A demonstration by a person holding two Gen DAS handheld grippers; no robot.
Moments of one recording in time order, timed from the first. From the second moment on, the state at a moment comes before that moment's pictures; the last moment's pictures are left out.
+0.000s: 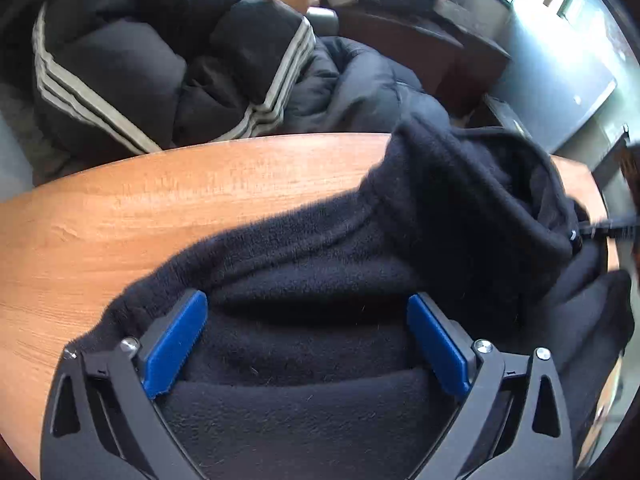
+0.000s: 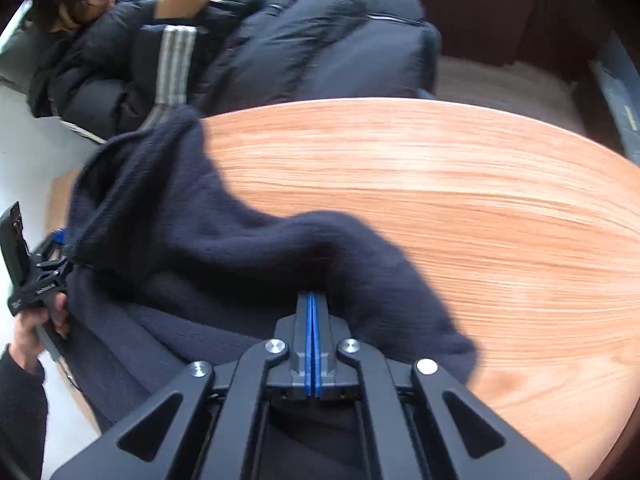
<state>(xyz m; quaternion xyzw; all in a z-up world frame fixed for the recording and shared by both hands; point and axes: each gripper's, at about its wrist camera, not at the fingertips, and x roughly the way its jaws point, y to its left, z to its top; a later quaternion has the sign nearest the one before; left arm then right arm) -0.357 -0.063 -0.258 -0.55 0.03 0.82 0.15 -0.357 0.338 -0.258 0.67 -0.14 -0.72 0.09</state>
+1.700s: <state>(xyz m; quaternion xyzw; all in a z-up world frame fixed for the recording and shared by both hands) -0.252 -0.075 -0.195 -0.45 -0.02 0.89 0.12 -0.395 0.140 -0.265 0.51 -0.05 -0.85 0.14</state>
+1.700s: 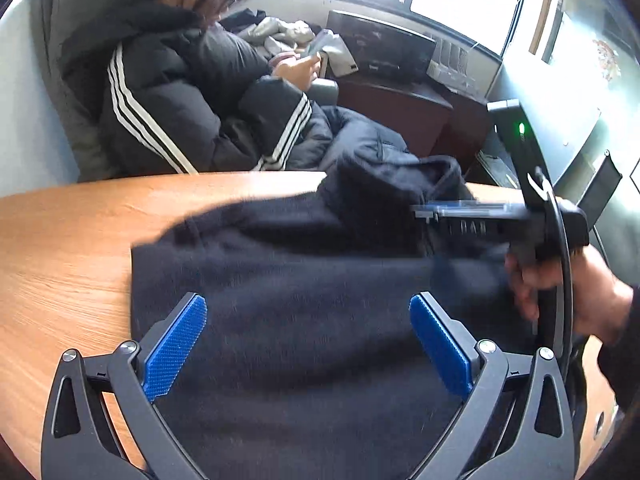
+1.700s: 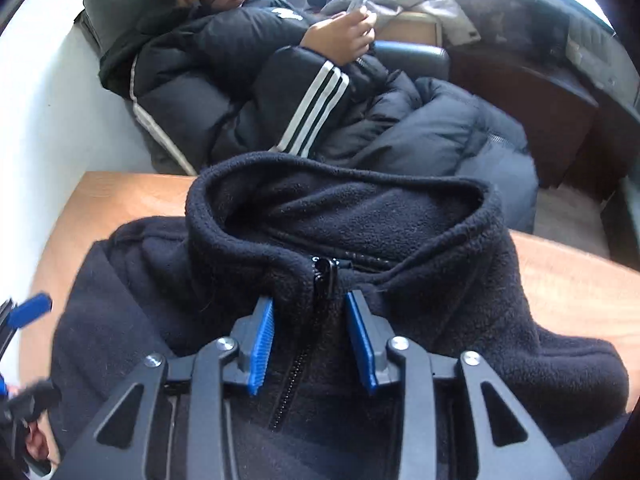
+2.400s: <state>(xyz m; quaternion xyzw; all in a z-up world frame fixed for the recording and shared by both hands) -0.318 -0.012 -0.199 -0.45 -0.02 0.88 0.17 -0.276 0.195 -0.173 0.44 -0.06 -0.89 0.08</state>
